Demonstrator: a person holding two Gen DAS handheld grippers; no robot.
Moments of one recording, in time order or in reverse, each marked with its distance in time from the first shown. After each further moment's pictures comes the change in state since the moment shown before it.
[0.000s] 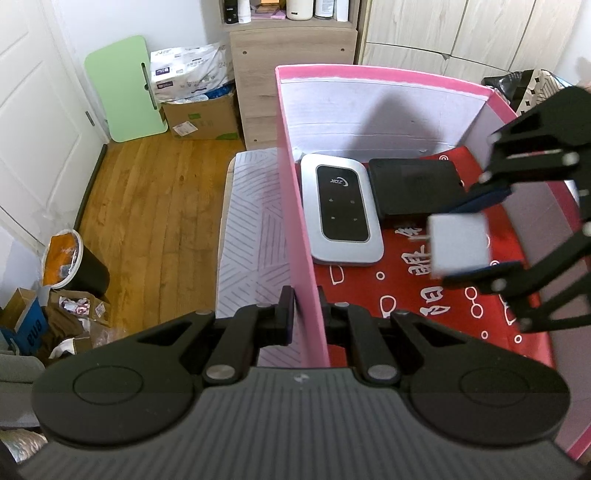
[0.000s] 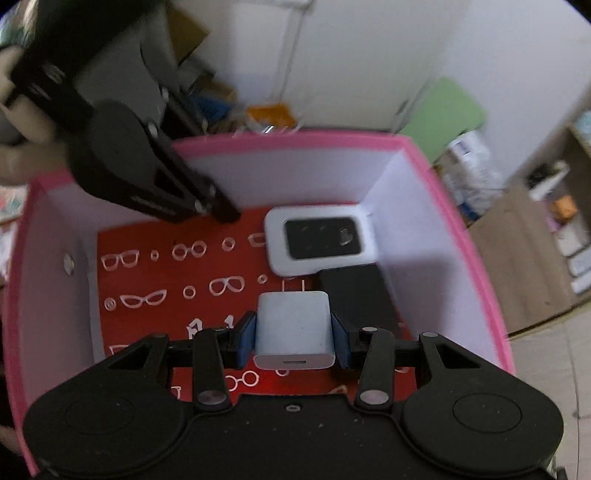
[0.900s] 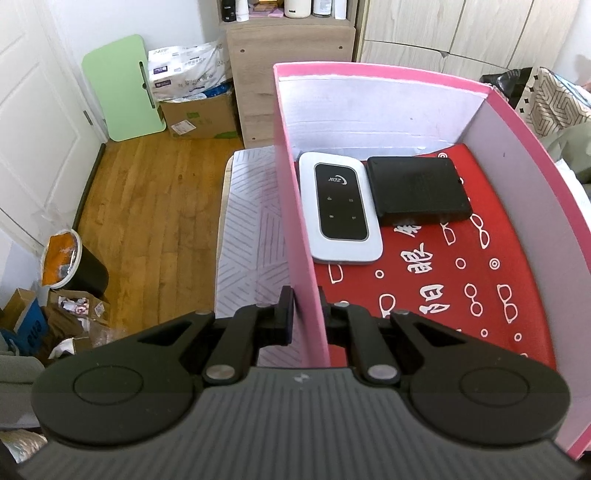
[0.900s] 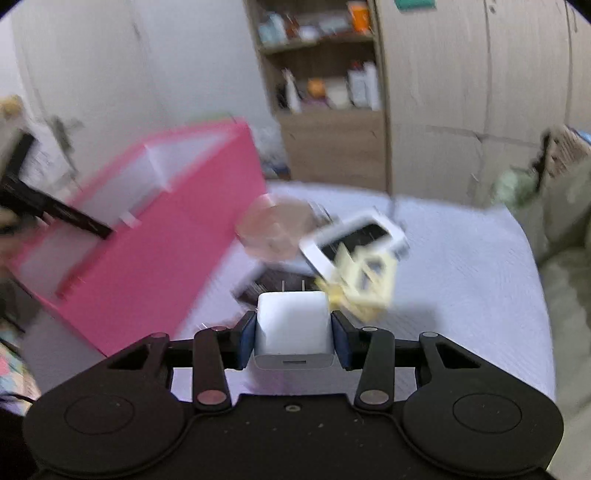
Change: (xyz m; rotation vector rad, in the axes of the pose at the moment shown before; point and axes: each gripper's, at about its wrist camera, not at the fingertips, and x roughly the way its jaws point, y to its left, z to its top) left arm 0.000 0.001 0.001 0.003 0.008 -0.005; right arm -0.100 0.072 -0.256 0.984 -0.487 -0.272
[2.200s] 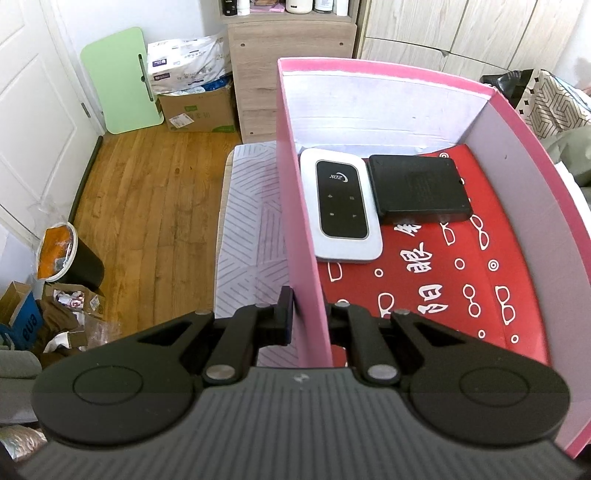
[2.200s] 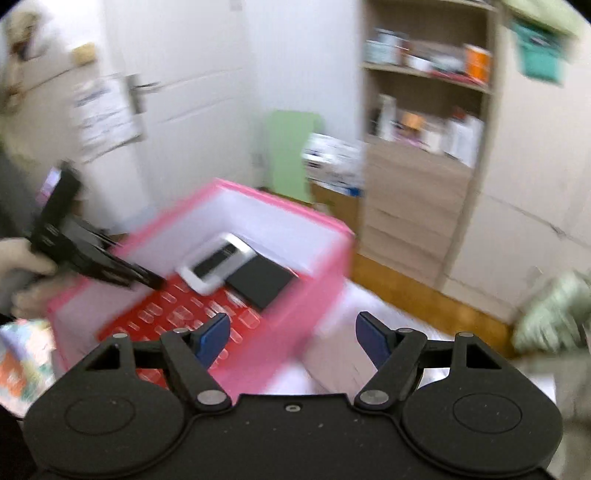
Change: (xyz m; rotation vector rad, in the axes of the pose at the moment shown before) left arm 0.003 0.002 0.002 -0.015 0.017 -0.014; right arm 0.034 0.034 0.100 -0.239 0.123 0.007
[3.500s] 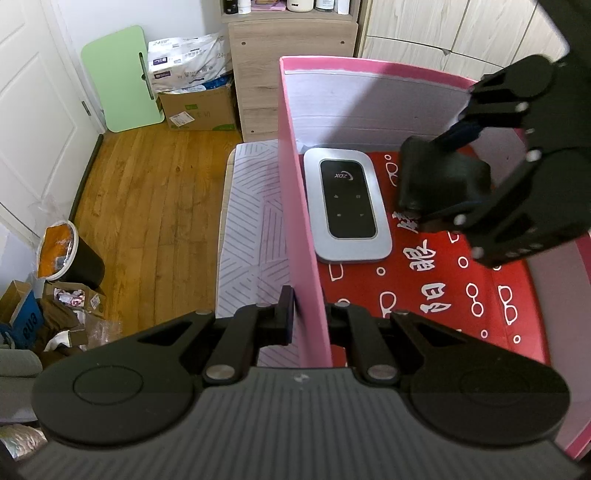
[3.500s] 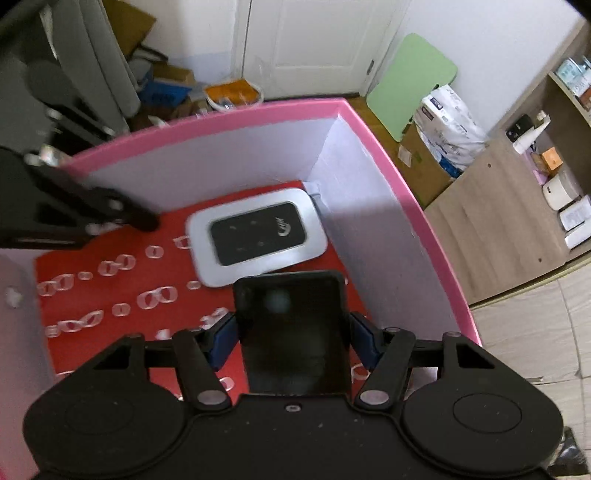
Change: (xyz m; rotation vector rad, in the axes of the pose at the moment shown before) left arm -0.001 0.004 0.000 -0.006 0.005 -0.002; right arm 0.181 0.119 0.090 -0.655 0.396 0.118
